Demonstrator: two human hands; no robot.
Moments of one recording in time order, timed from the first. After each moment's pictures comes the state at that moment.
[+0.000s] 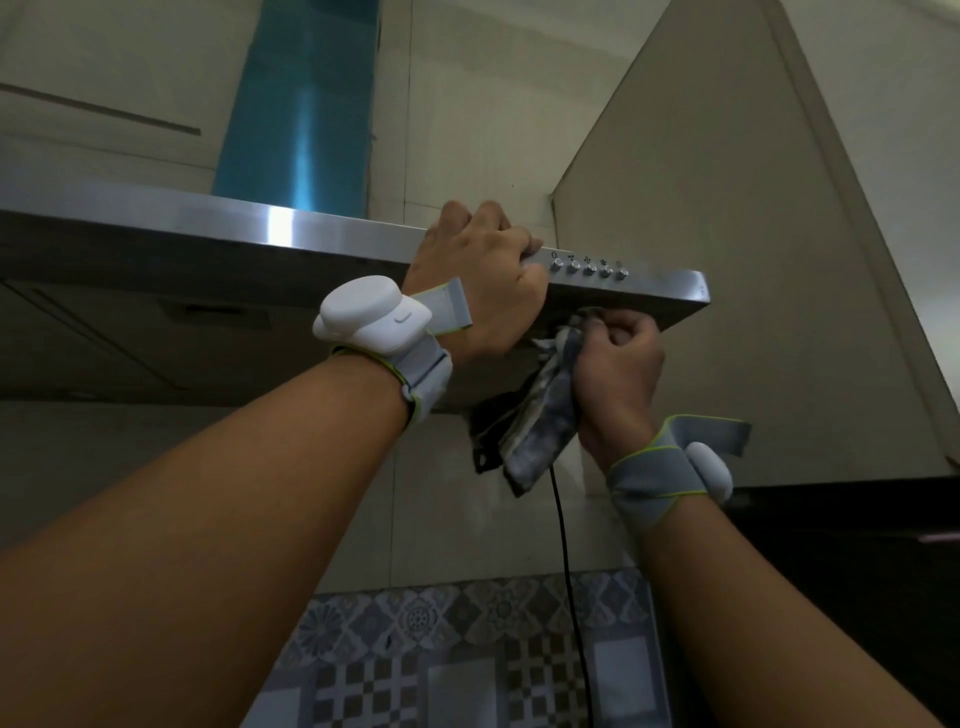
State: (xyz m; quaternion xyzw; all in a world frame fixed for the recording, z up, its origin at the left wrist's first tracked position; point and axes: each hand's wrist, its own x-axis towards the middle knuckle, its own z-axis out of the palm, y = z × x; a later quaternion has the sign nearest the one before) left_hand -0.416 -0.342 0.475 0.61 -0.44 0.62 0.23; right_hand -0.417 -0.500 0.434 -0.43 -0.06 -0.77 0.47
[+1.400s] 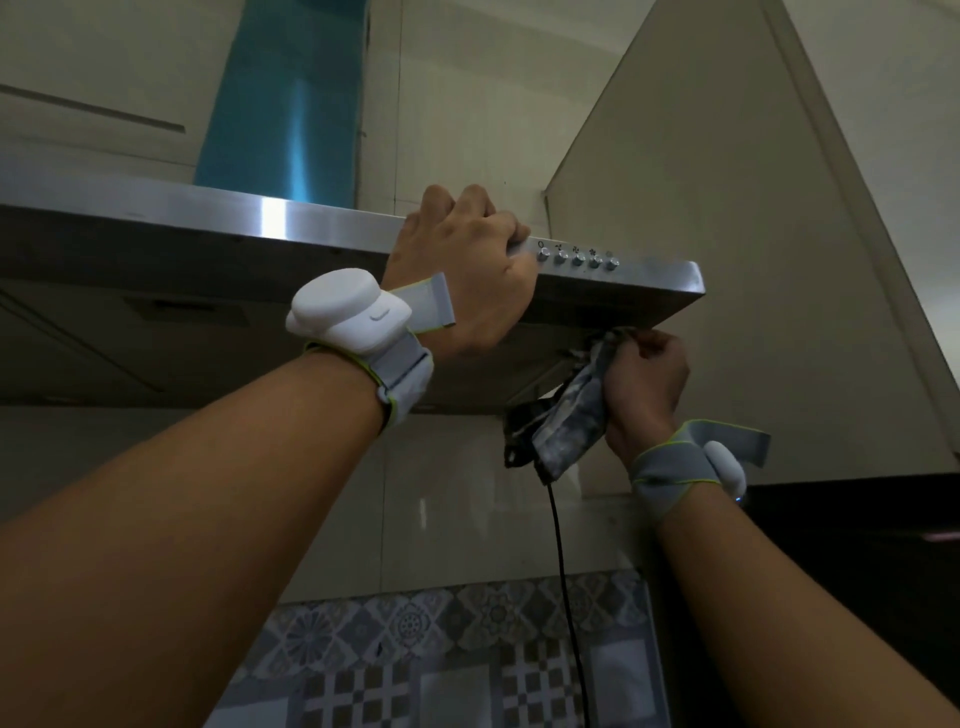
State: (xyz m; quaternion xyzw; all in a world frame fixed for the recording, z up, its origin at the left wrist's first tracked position) left_hand -0.417 -0.348 0.474 0.60 -0.42 0.65 0.22; right_hand -0.404 -0.565 0.437 -0.39 0.00 -0.77 0.50
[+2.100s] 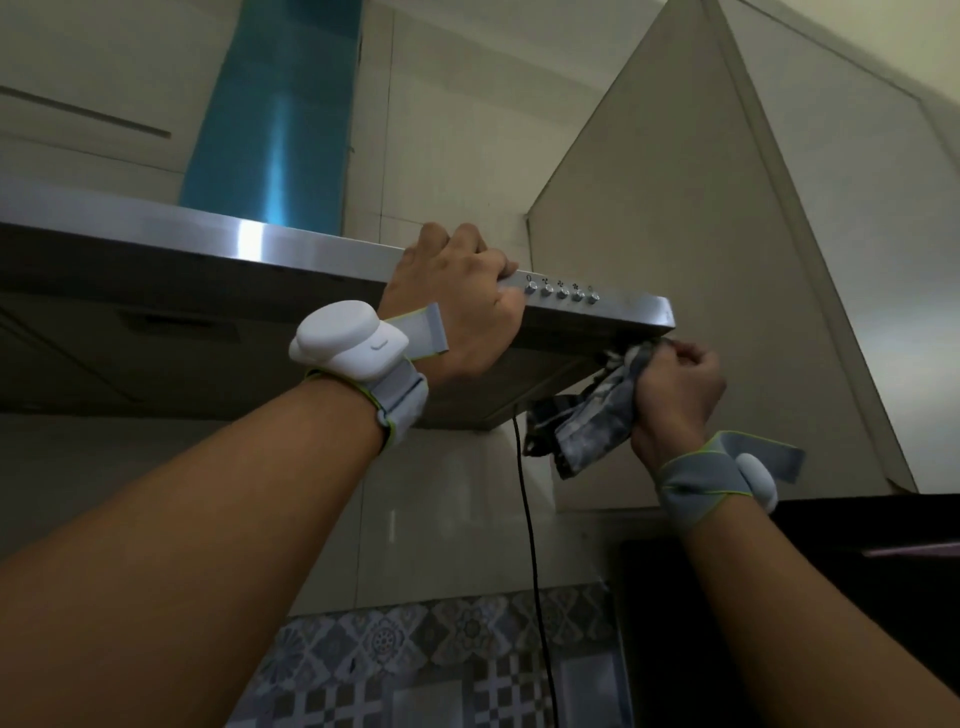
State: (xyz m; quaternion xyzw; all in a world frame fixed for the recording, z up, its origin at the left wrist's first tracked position) left_hand -0.415 -0.344 0.476 0.60 -0.44 0.63 0.22; right_hand -0.453 -0.575 0.444 -0.33 0.01 -0.82 0.47
